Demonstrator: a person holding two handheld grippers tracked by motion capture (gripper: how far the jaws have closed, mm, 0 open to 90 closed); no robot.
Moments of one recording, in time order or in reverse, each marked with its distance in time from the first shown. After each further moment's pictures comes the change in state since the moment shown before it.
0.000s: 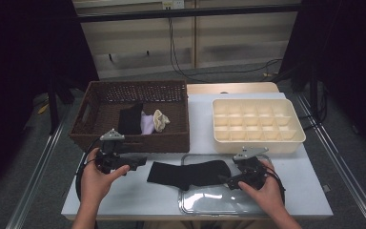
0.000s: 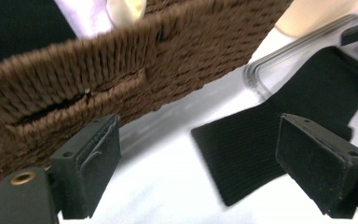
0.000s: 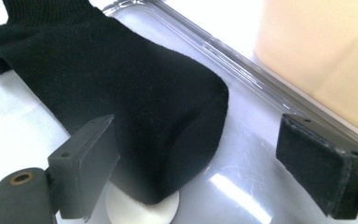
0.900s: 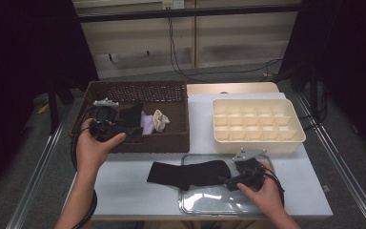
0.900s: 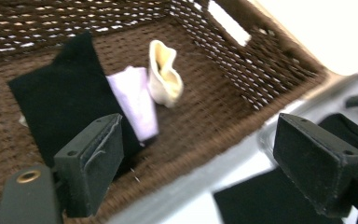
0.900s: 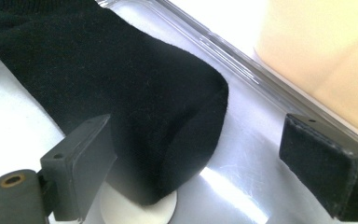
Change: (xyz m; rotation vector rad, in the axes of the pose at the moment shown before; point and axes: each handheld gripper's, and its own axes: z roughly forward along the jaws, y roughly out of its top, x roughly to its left) left arm 0.023 0.075 -0.013 -0.033 0.080 -0.037; right arm 0.004 -0.002 0.002 0.007 -0.031 -0.020
